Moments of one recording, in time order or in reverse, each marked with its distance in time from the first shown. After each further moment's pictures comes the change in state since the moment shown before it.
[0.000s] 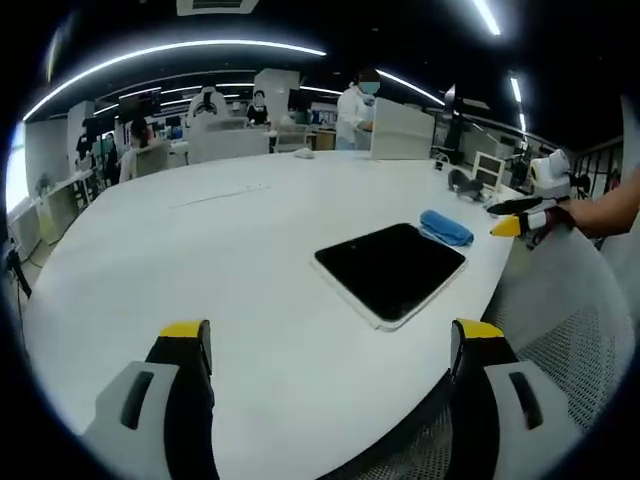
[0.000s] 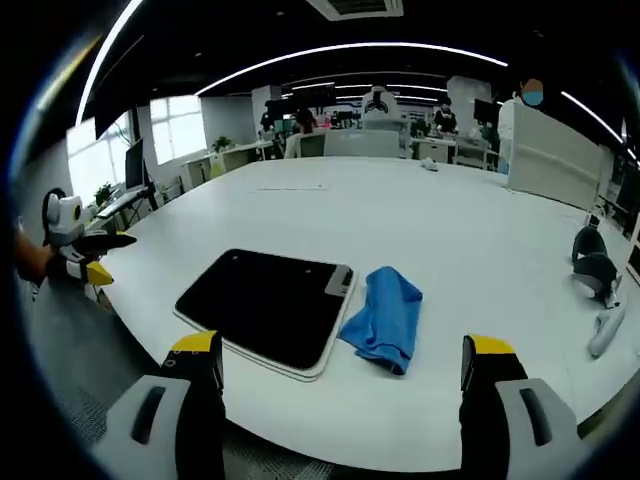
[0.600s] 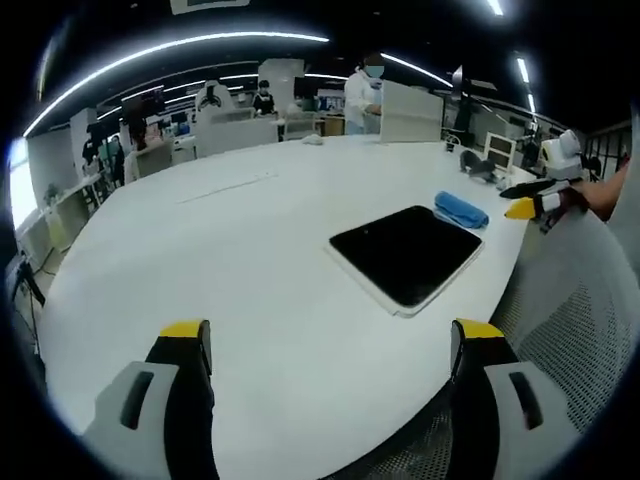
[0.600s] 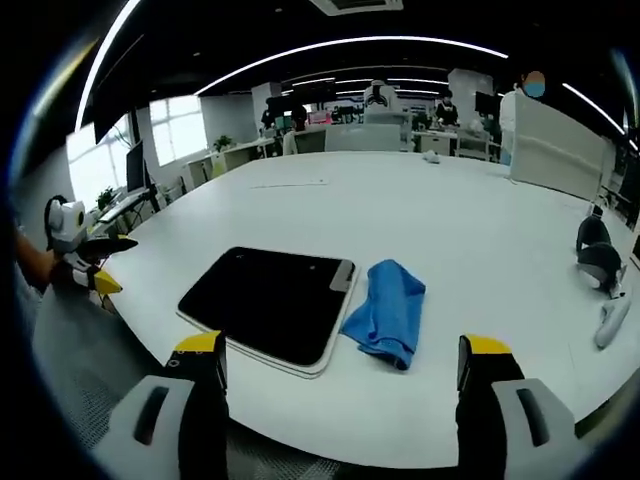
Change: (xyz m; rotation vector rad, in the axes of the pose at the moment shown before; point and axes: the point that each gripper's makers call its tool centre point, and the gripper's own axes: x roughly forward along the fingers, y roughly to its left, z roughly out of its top) left arm 0.000 0.012 -0.006 0.049 0.057 0.065; right arm 0.002 -0.003 -0.006 0.029 0.024 -0.007
